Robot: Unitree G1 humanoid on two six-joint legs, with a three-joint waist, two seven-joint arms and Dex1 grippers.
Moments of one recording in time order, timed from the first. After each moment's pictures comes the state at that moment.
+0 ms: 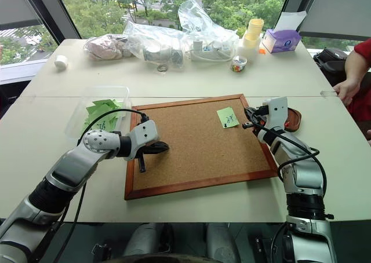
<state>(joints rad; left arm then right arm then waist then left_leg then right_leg) -0.45 0.64 -0.38 -0.26 -0.11 0.65 -0.89 -0.31 -0.44 -0.21 0.00 0.36 0.44 0.44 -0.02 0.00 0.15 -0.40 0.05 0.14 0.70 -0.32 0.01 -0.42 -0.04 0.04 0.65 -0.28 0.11</state>
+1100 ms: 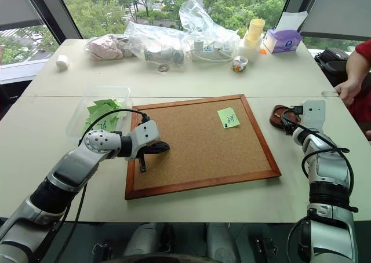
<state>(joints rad) -0.45 0.63 -0.38 -0.25 -0.10 0.64 -0.90 -0.40 -0.59 -0.33 0.36 0.22 0.41 0.29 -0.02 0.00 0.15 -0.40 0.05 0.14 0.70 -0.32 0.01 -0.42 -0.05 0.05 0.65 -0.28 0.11</state>
